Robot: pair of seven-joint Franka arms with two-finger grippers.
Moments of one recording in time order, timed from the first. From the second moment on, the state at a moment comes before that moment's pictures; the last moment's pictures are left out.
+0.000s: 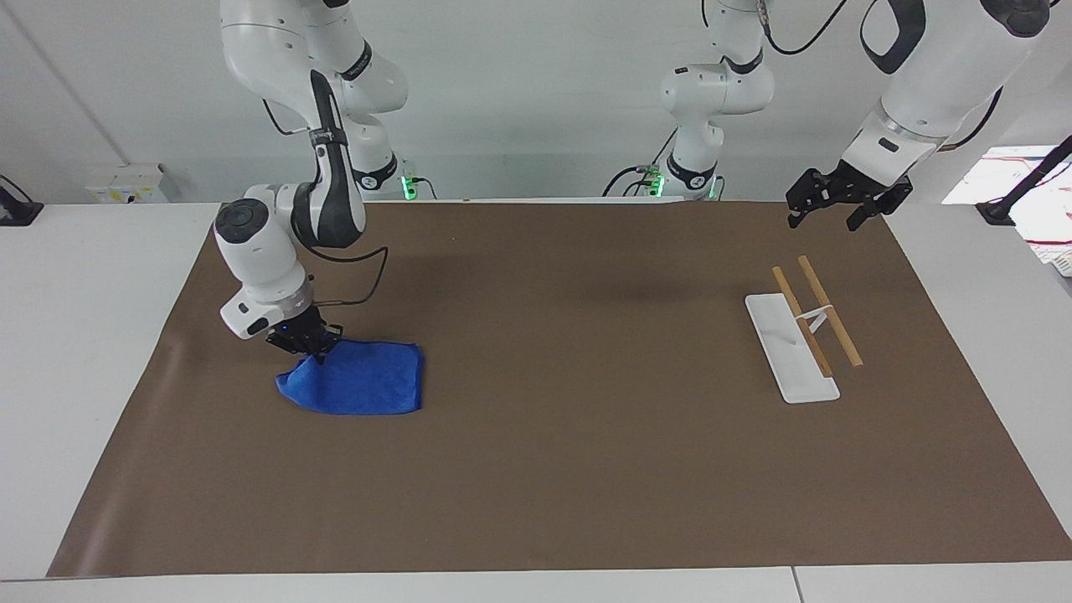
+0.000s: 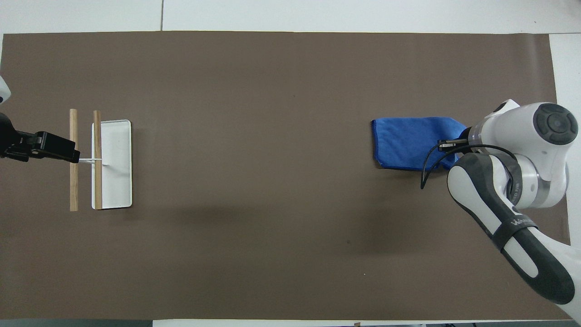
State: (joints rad) left arm -0.05 -0.05 -0.02 -1.66 -0.04 1.52 0.06; right arm 0.01 0.15 -0.02 -2.13 0.00 2.33 0.01
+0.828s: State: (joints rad) left arm -0.04 -0.05 -0.01 -1.67 -0.04 1.51 -0.03; right arm 0.01 0.09 0.19 -1.86 0.75 2.06 0.04
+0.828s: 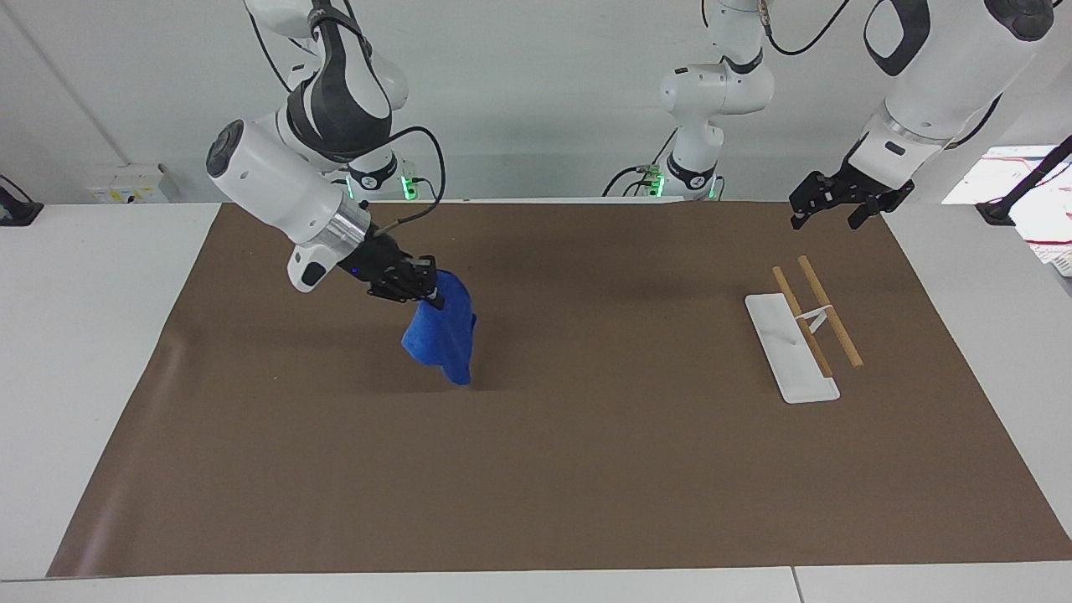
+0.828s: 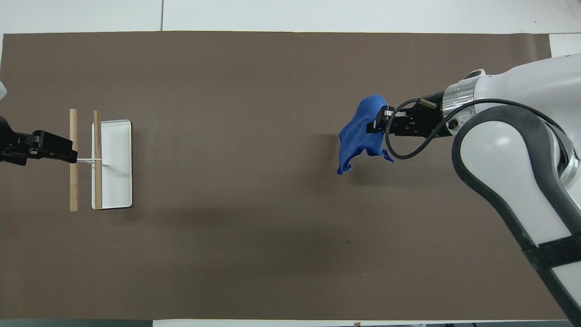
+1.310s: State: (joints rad) left arm -0.05 -0.10 -0.02 -1.77 -0.21 1.53 -0.54; right arm 0.26 0.11 0.24 -1.82 1.15 2.37 0.04
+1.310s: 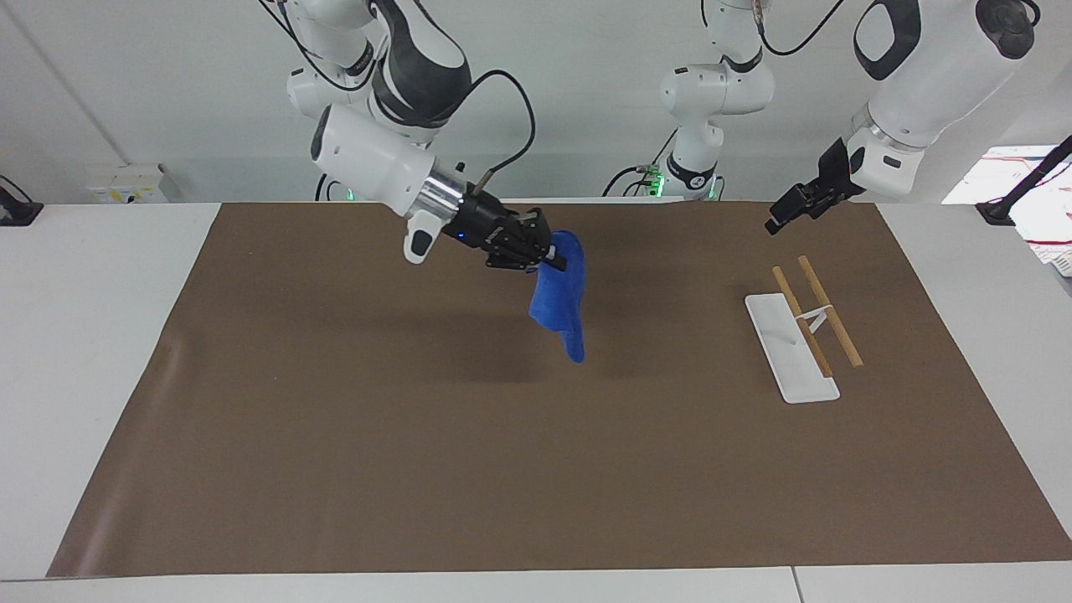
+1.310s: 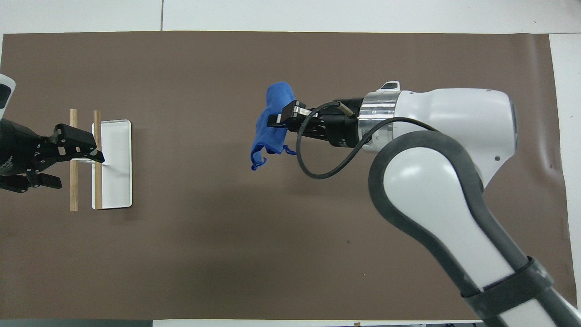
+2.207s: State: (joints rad) left arm -0.09 -0.33 -0.09 -2.23 -0.62 2.00 -1.37; right arm 0.46 0.15 0.25 -1.75 1.68 2.76 0.24
